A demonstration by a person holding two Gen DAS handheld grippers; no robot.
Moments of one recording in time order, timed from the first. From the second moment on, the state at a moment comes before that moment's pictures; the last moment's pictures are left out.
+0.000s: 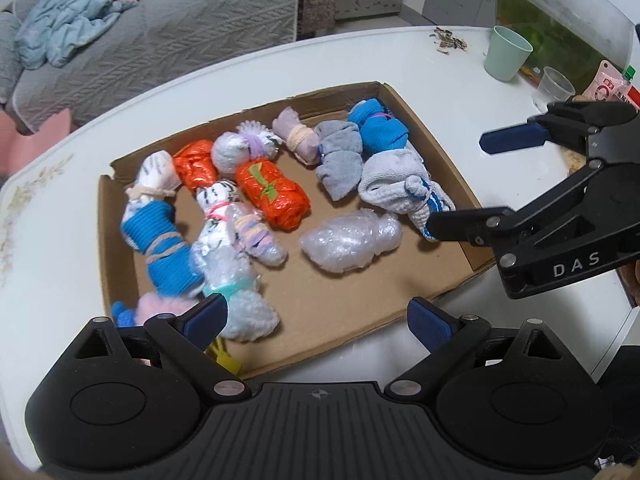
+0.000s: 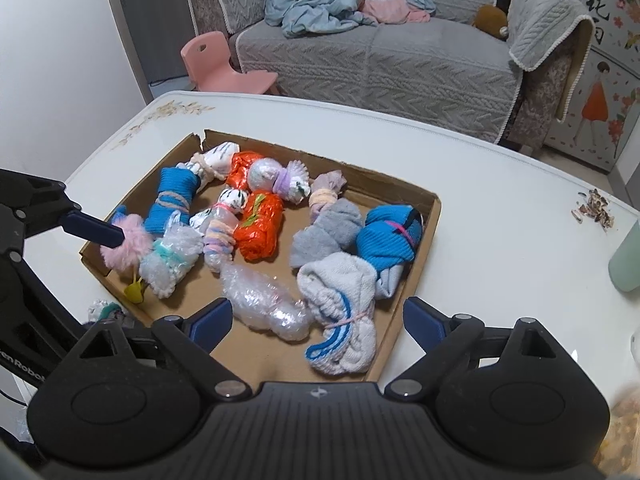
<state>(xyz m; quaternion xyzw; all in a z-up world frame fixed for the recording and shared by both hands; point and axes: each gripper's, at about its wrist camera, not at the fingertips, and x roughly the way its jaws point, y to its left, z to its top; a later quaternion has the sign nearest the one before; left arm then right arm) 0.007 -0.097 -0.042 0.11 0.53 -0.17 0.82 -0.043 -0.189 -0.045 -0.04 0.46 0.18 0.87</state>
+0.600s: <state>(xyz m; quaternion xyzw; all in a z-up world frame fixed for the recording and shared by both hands) -0.055 -0.047 -0.032 0.11 0.50 -0.11 0.85 -0.087 -0.167 -0.036 -0.04 0.44 0.19 0.88</state>
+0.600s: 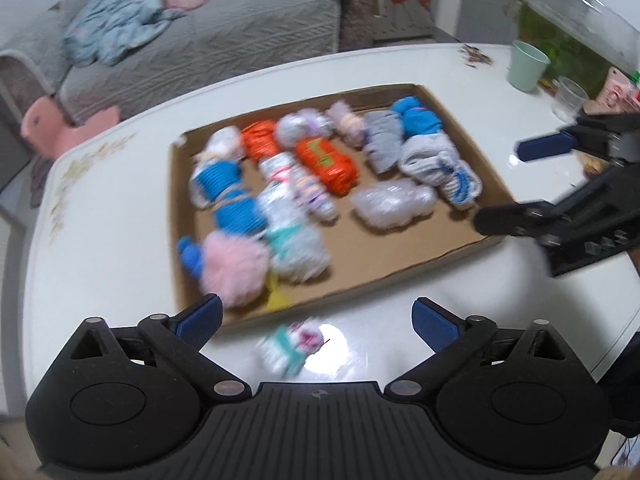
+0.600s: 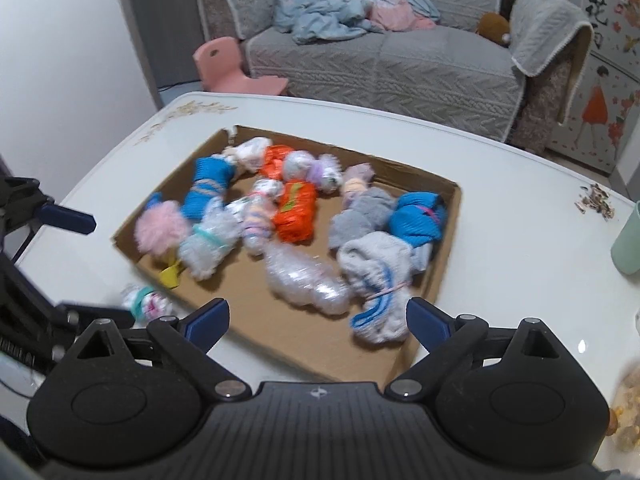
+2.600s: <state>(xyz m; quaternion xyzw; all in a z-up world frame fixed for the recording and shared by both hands) -0.089 -0.027 -0.068 0.03 0.45 -0.10 0.89 -0.136 -0.143 -0.030 -0.11 0.43 0.34 0.83</state>
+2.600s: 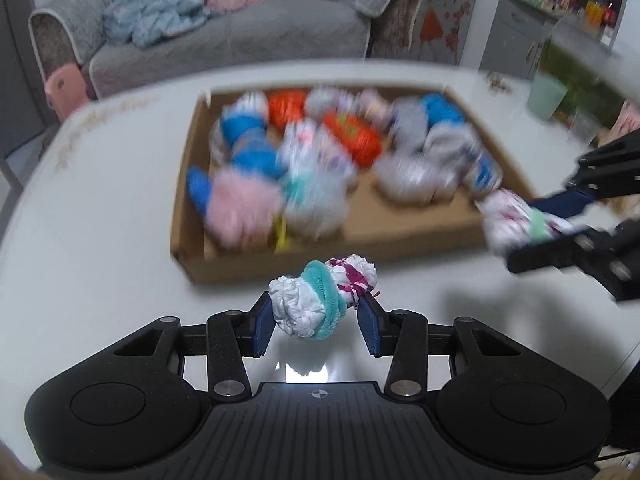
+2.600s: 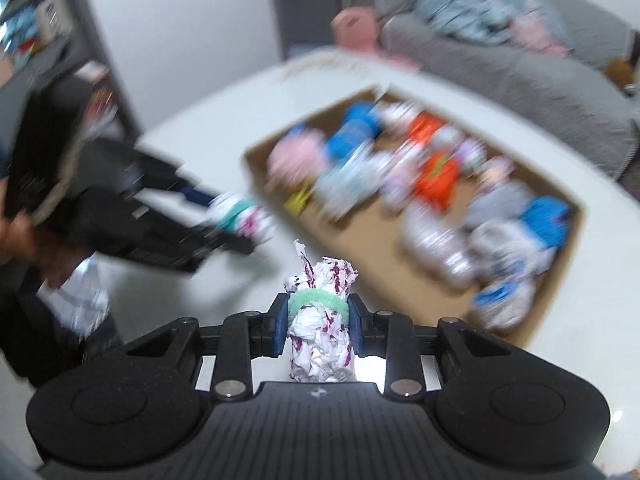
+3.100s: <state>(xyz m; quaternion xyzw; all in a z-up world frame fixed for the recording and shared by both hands) -0.042 -0.045 0.026 0.06 0.41 -0.12 0.90 -0.103 -0.163 0.015 -0.06 0.34 0.30 0.89</state>
